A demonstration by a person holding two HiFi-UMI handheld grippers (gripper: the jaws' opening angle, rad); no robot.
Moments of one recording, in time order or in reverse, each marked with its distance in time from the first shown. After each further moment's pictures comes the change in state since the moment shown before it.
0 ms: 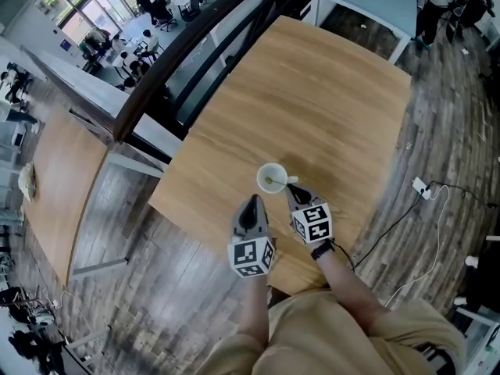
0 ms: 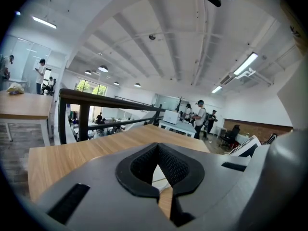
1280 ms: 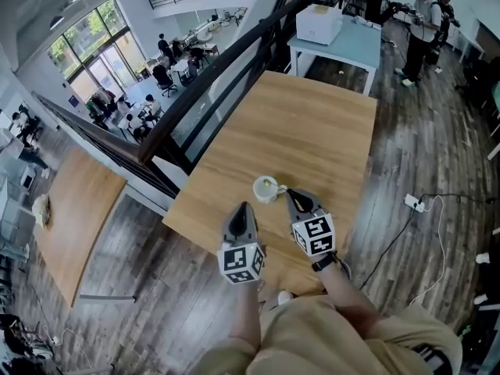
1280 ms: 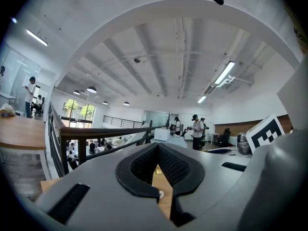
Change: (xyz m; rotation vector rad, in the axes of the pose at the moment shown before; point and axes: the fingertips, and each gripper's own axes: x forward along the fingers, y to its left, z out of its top) left arm -0.124 -0.051 0.092 0.146 -0.219 -0.099; right arm -0.177 0.063 0.106 -0.152 -0.341 -0.132
